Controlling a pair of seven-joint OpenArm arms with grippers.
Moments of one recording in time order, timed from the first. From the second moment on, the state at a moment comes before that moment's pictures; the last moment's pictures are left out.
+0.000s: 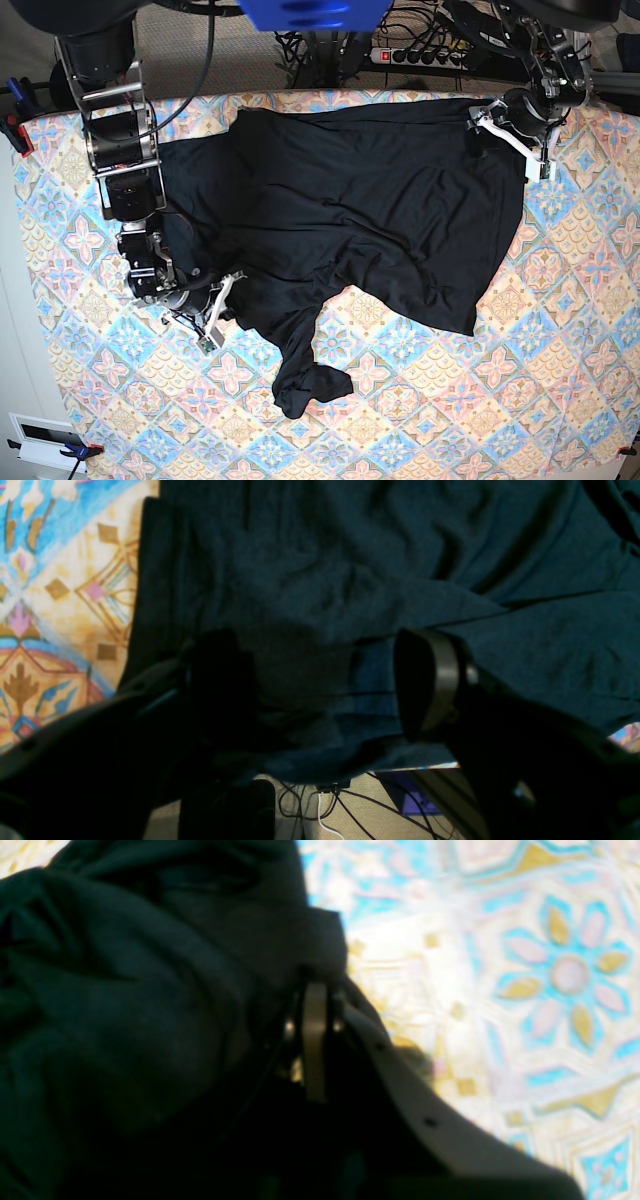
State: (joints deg) left arm 23.1 -5.3 -32.8 107.8 -30.3 -21.7 65.0; right arm 36.3 14.3 -16.2 34.1 11.1 34.6 -20.1
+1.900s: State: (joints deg) left arm 19.6 -1.2 -37.3 107.9 -30.1 -21.7 62.7; right arm 36.4 15.5 -13.6 34.3 10.0 27.3 -17.7
